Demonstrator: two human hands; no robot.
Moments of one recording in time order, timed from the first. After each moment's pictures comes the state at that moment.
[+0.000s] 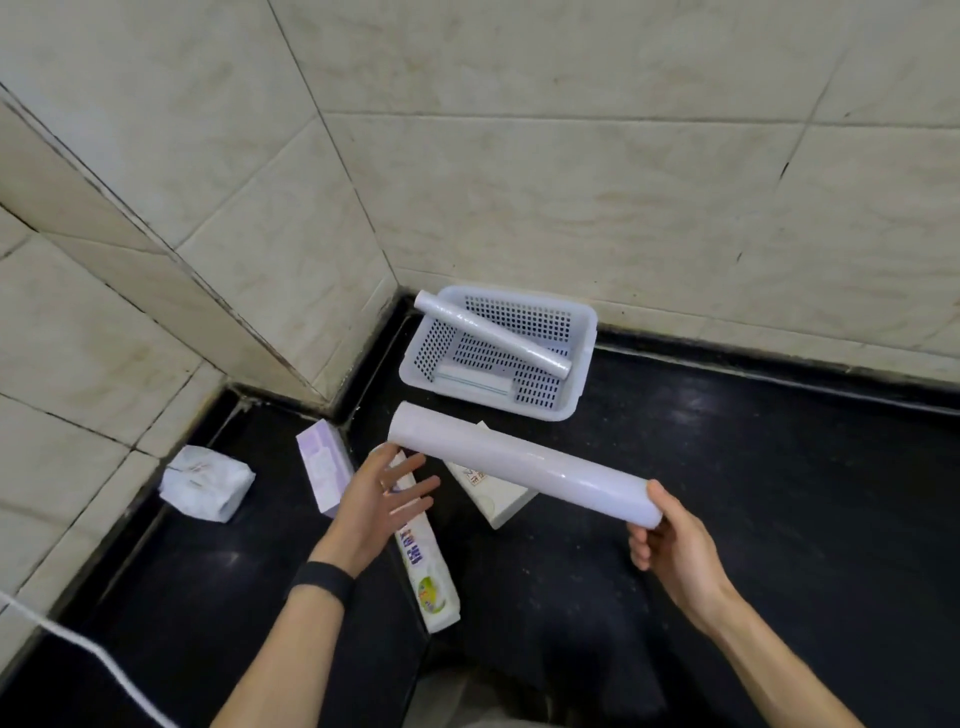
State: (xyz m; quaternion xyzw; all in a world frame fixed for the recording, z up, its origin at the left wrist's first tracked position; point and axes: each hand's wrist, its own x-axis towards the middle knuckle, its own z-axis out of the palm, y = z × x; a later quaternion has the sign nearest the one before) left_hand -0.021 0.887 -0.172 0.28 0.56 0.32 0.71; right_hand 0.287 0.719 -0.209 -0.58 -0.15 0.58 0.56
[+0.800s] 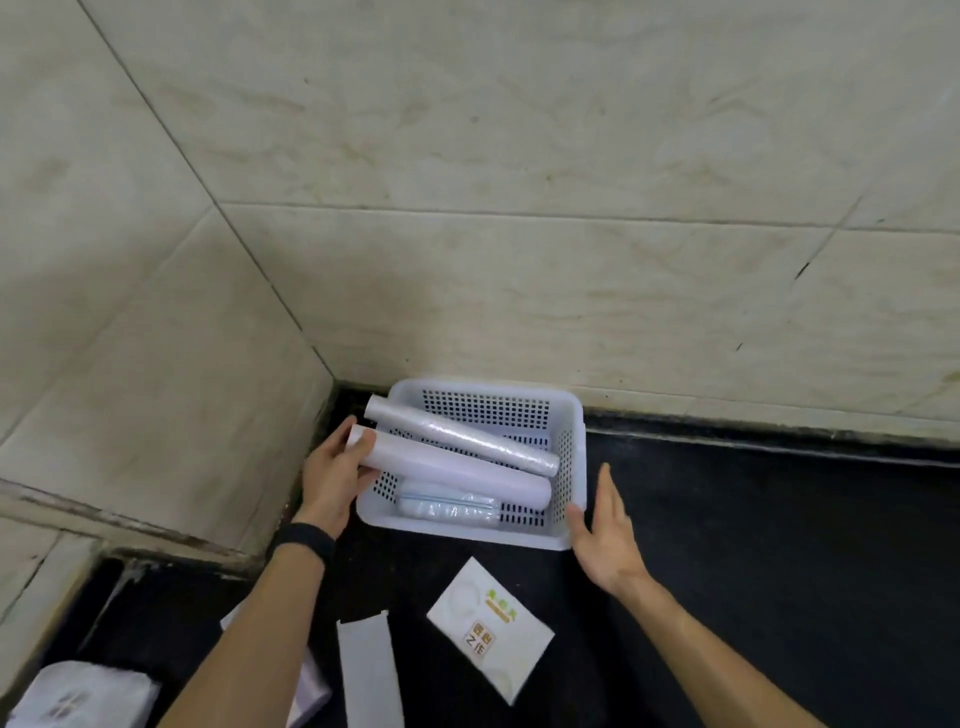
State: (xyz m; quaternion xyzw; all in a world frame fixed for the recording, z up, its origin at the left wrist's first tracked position) left_hand 0.038 1.140 -0.200 0.38 0.56 0.34 0.66; right_hand 0.285 0.913 -0.268 -0.82 -0.31 0.37 0.31
